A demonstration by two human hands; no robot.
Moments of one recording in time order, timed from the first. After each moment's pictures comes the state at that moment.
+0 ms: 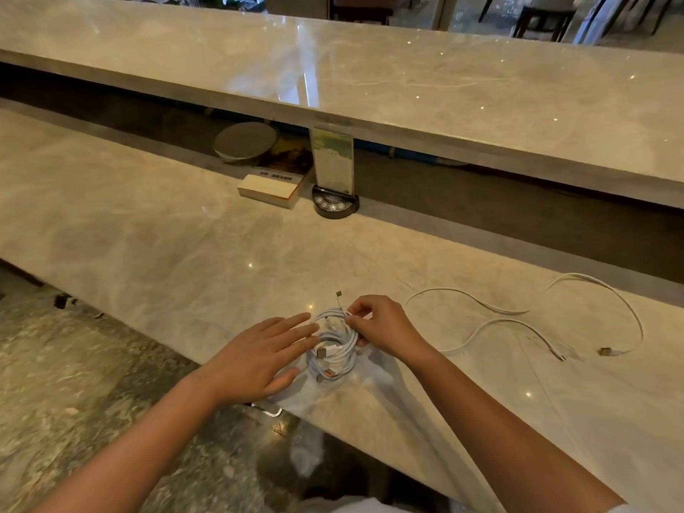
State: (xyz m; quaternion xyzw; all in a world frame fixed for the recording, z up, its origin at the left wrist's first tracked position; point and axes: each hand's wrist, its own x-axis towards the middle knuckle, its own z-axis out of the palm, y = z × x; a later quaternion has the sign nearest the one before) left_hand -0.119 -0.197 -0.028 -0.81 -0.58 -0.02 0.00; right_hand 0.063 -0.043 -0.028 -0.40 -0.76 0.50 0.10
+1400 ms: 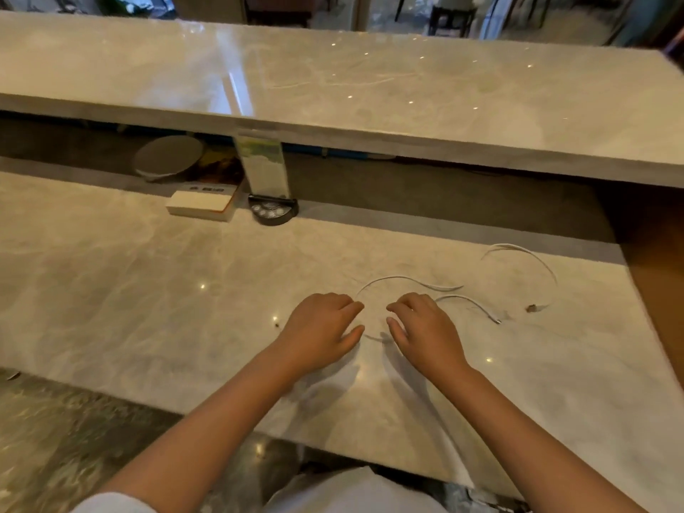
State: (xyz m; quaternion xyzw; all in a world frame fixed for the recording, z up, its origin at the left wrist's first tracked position) left_hand -0.013 -0.090 -0.022 -0.80 -0.58 -0.11 -0.03; right_hand 0.178 -0.037 -0.045 -0.44 -0.87 0.09 0.19
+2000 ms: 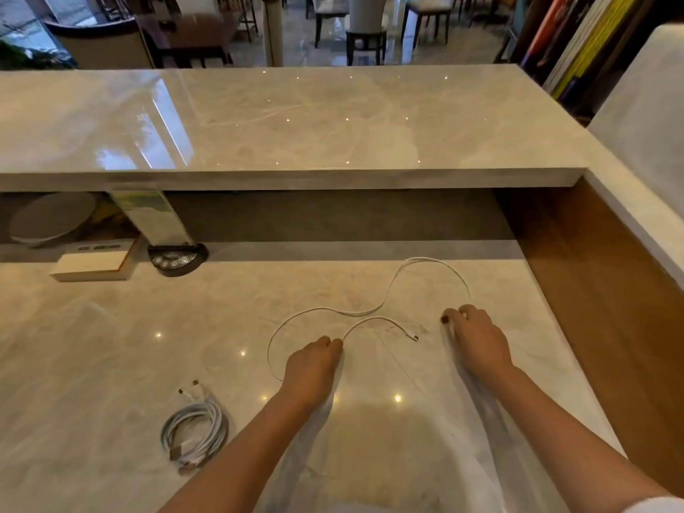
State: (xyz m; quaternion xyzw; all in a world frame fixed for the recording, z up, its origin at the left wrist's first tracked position) left_hand 0.101 -0.025 -0.090 -0.74 -0.66 -0.03 -0.10; right_hand 0.375 0.045 -0.077 -0.65 -0.76 0.06 0.00
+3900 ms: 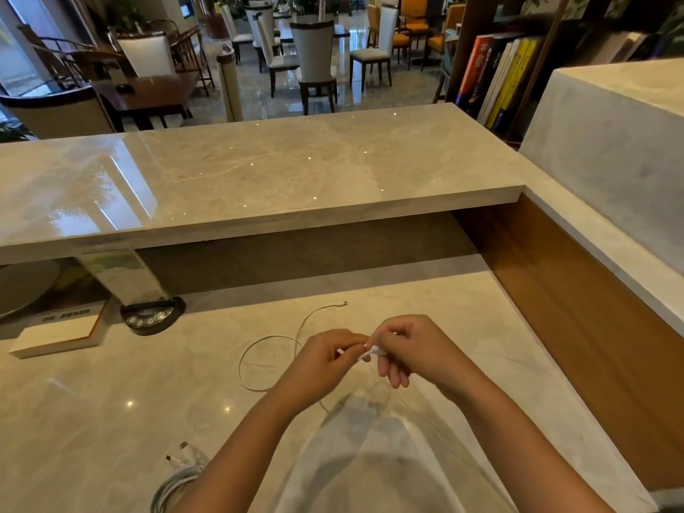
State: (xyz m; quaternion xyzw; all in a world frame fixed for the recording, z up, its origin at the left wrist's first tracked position) left_hand 0.116 -0.007 0.034 -0.72 -0.49 -0.28 -0.41; right_hand 0.285 -0.009 0.073 -0.53 -0.58 0.56 0.28
